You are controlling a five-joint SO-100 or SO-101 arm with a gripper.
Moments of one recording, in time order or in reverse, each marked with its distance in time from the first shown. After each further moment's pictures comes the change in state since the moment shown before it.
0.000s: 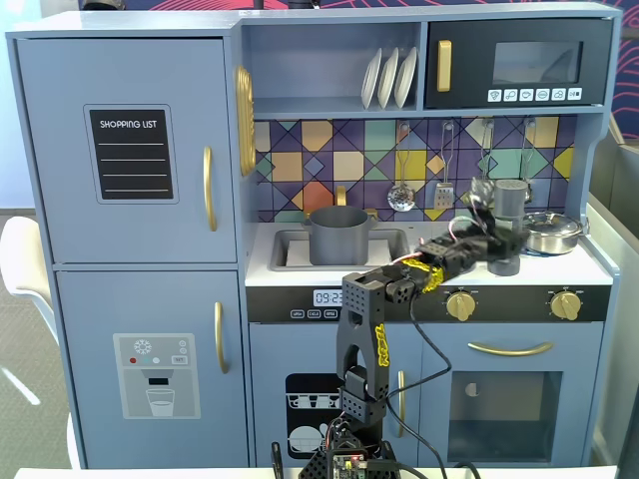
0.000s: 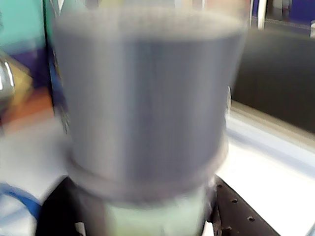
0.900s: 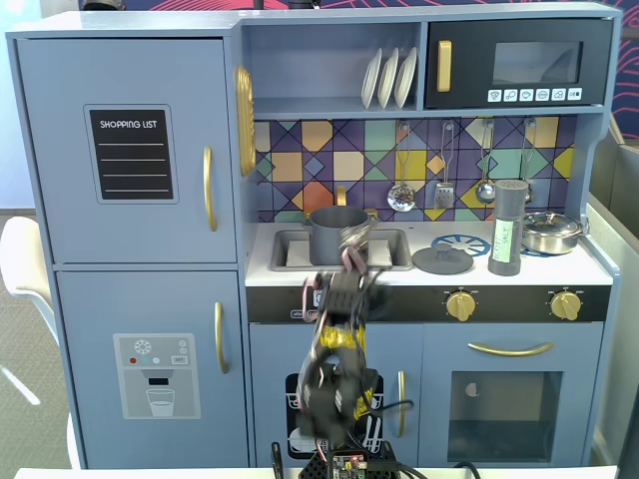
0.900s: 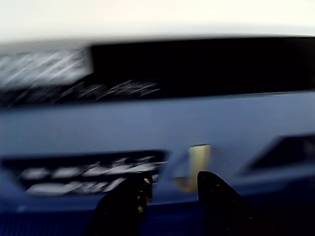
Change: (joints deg) arm -35.8 85.5 50.9 72.3 -9.2
